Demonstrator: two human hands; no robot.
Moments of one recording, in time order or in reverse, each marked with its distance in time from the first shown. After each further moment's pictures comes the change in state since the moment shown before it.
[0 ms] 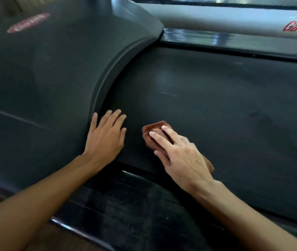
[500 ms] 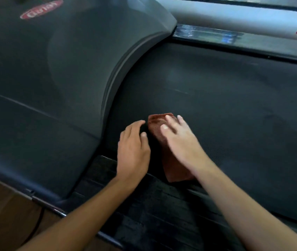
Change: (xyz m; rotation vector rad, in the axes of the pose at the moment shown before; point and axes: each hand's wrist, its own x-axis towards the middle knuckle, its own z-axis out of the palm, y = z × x) left_hand -0.038 0.062 -0.005 -0.752 0.136 -0.370; right_hand 0.043 -0.026 0.000 0.565 -0.079 0.424
